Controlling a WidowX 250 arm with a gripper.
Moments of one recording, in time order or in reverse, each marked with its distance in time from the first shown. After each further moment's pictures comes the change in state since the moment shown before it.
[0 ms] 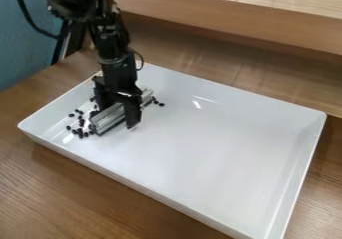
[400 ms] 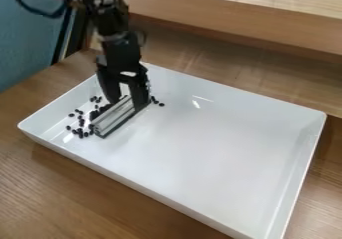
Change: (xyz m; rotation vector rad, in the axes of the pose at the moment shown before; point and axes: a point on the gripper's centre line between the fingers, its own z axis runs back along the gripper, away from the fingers) arm 0.006 -0.016 0.038 -0.043 -0.066 0.014
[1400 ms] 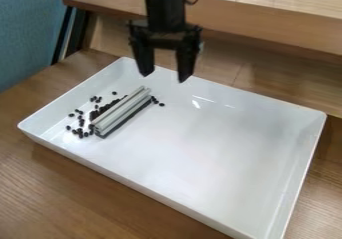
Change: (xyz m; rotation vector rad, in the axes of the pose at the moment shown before) arm 0.006 -0.095 0.071 0.006 0.040 0.128
